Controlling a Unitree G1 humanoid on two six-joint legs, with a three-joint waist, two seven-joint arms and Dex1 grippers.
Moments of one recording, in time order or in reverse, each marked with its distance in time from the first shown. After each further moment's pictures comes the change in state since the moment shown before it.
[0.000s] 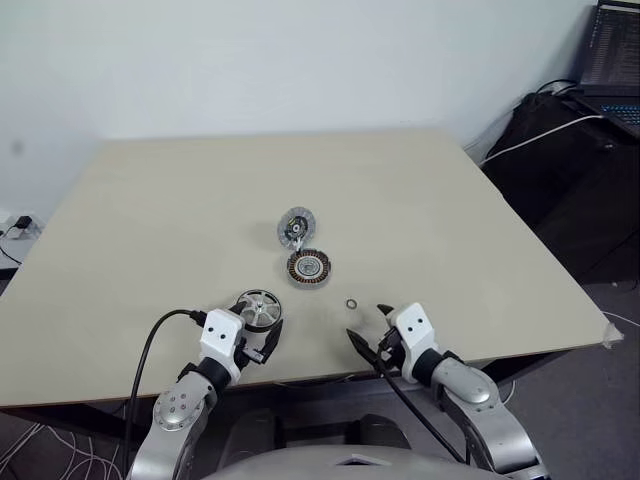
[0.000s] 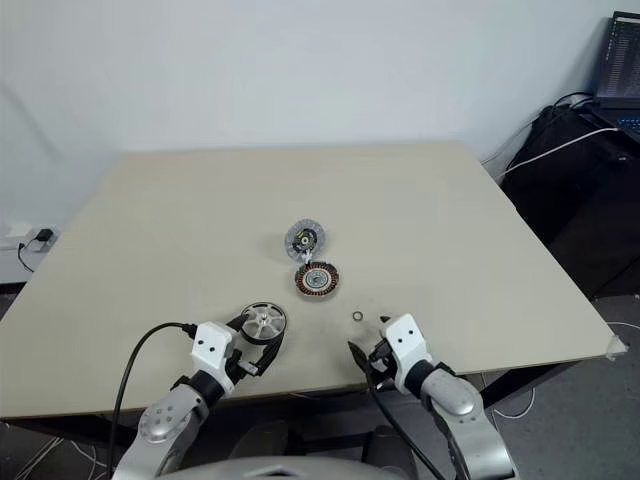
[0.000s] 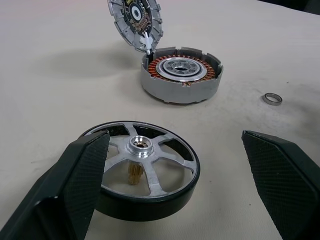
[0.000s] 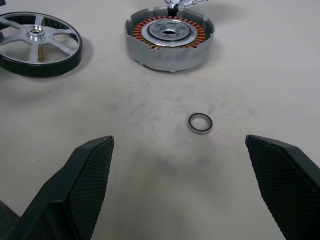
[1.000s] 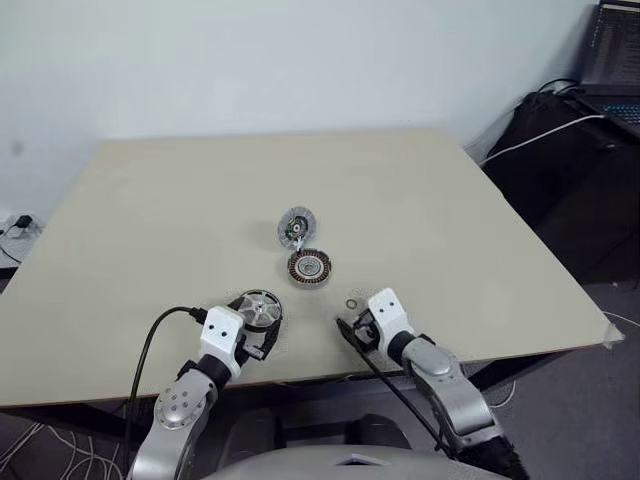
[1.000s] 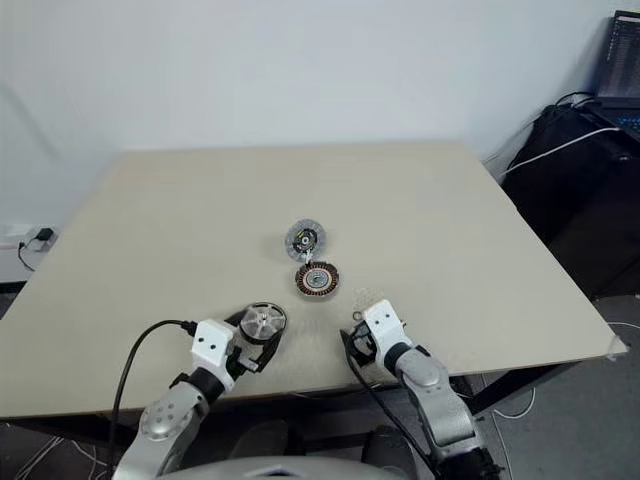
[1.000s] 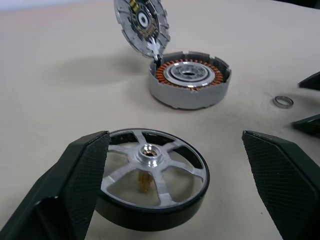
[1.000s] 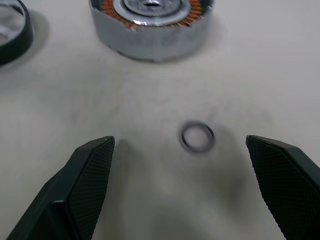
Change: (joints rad) left arm -0.004 -0.004 -0.002 -0.030 0.036 0.002 0.032; right arm -0.224 0.121 0.067 0.237 -0.096 0.088 -0.116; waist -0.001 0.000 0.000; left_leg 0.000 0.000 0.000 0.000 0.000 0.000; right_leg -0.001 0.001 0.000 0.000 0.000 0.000
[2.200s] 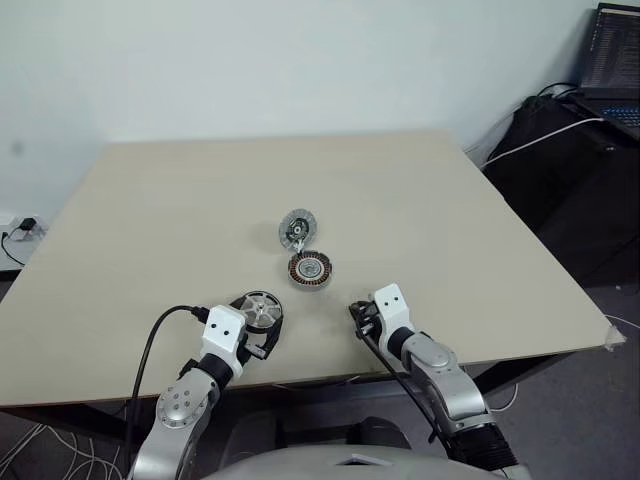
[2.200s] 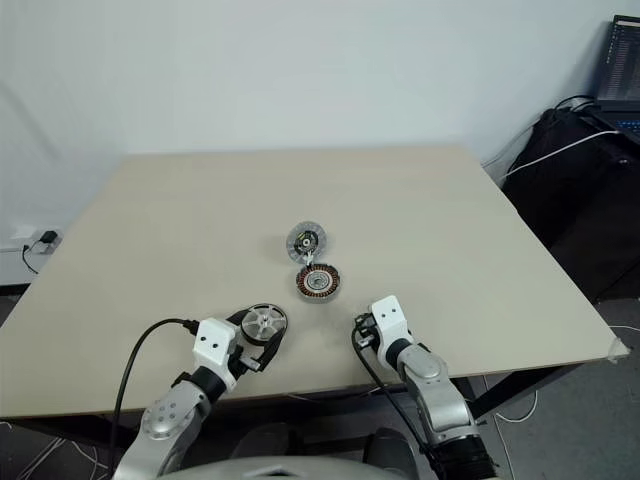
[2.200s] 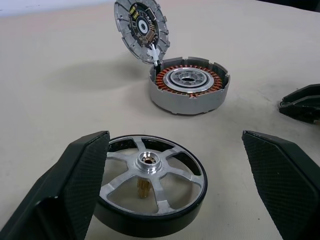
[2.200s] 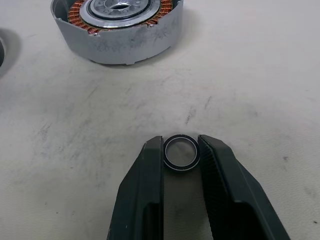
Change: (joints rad) left arm -0.005 0.002 -0.013 -0.006 0.000 0.020 0.002; right arm -0.012 0.024 -0.068 0.087 0.054 -0.022 0.014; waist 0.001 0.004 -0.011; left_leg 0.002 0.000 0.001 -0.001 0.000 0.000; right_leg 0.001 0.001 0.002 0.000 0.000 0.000
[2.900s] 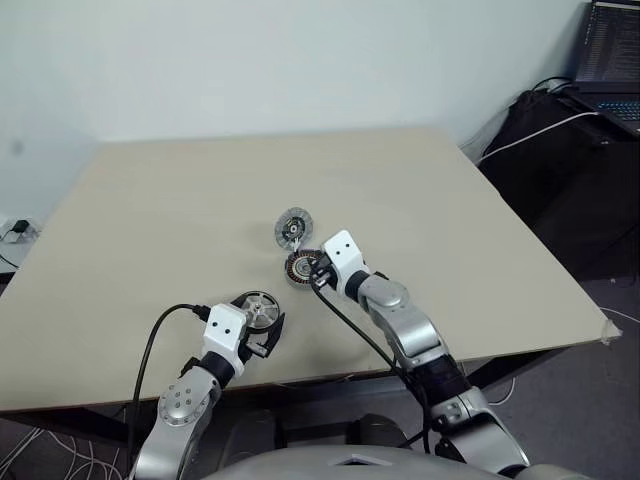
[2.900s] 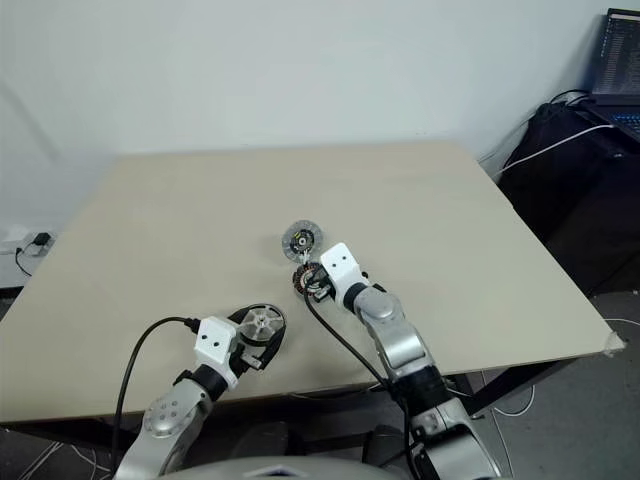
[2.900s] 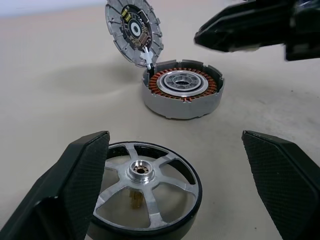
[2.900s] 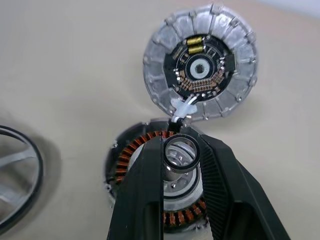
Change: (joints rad) left arm -0.004 -0.012 0.000 0.007 0.002 -0.008 0.004; right arm -0.413 0.121 0.121 0.189 -0.080 0.017 -0.010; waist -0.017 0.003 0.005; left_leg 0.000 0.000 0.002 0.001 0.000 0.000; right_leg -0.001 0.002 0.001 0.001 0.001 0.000
